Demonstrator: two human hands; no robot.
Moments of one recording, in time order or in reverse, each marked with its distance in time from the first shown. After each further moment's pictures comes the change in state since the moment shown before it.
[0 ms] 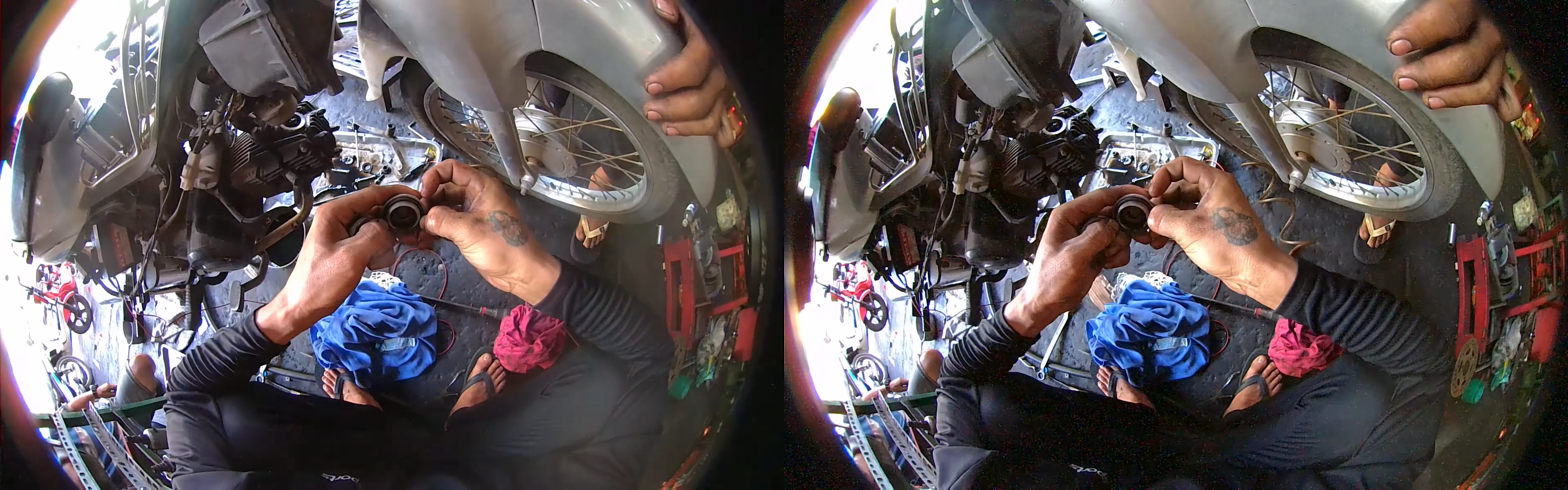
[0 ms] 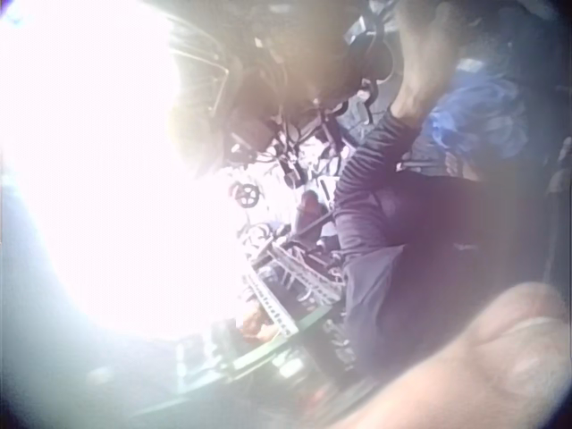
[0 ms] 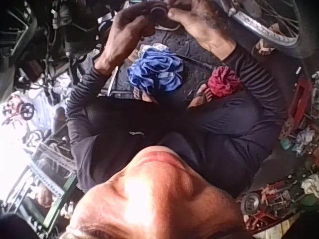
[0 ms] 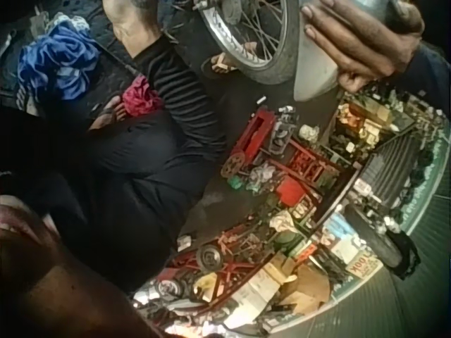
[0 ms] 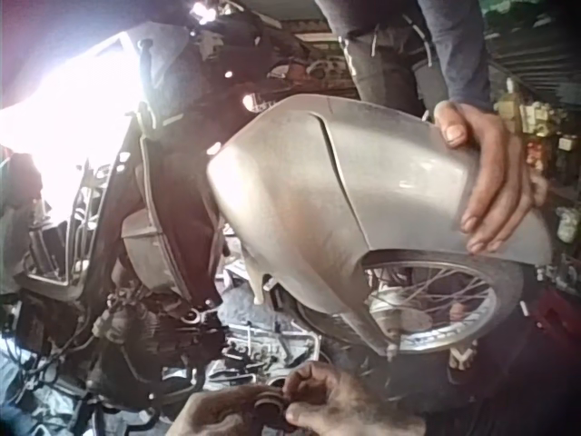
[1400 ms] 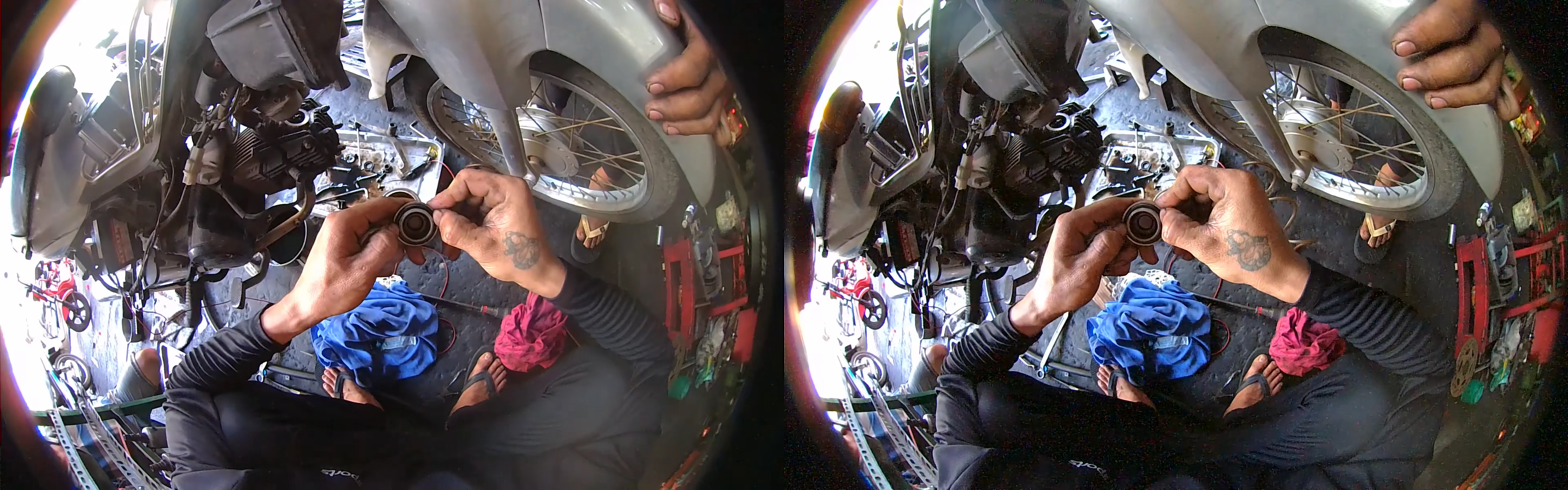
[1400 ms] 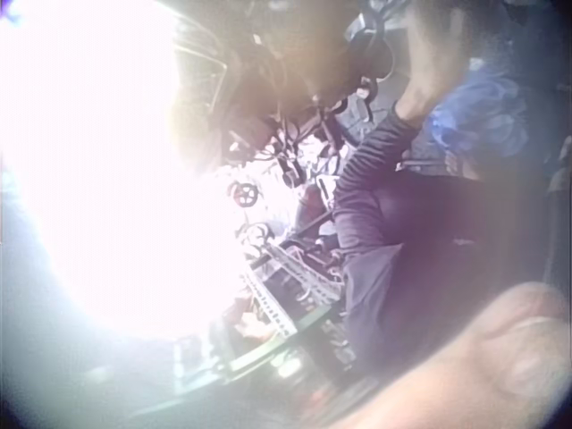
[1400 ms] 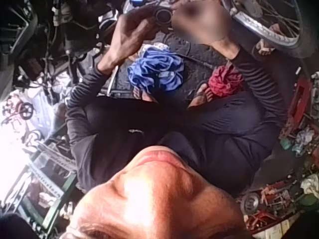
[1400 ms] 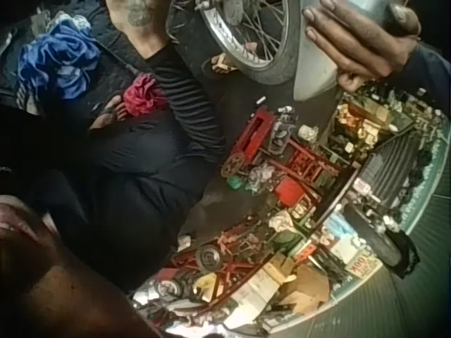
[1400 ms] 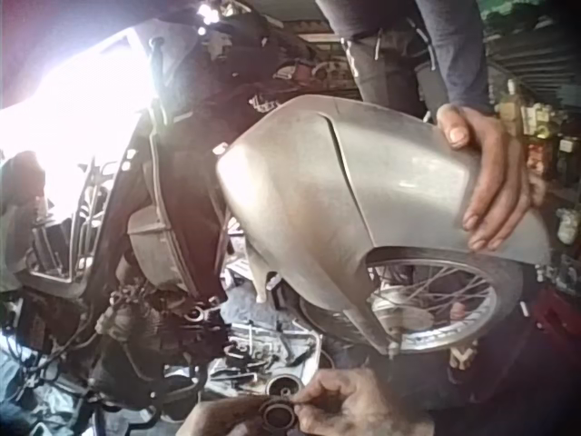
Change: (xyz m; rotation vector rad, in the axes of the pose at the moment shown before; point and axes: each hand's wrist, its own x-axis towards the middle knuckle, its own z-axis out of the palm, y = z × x) left_hand -0.007 -0.005 0.000 0.194 -0.054 0.096; right_hand -0.011 -0.002 -0.009 -0.265 -0.034 -0.192
